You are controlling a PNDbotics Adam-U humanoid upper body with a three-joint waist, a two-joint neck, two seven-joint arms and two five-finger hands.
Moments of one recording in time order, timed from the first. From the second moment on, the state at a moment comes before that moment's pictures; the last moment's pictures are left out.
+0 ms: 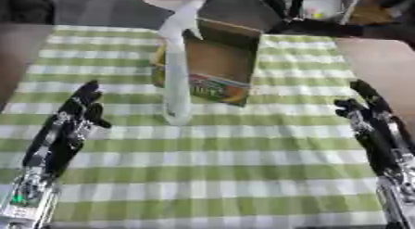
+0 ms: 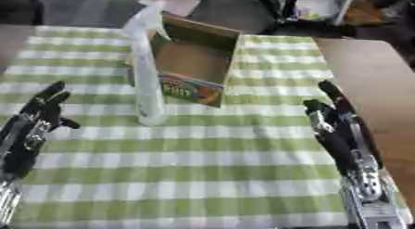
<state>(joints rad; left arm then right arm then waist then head) -0.12 0.21 -0.02 -1.75 -0.05 -0.09 -0.20 -0.11 -0.14 -0.05 -1.71 0.01 -0.14 0.07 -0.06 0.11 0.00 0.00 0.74</state>
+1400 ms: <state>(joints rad) -0.48 0.35 -0.22 -1.61 -0.29 -0.02 -0.12 -0.10 -0.14 -0.05 -1.71 0.01 -0.14 0.08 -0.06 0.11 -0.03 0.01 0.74</state>
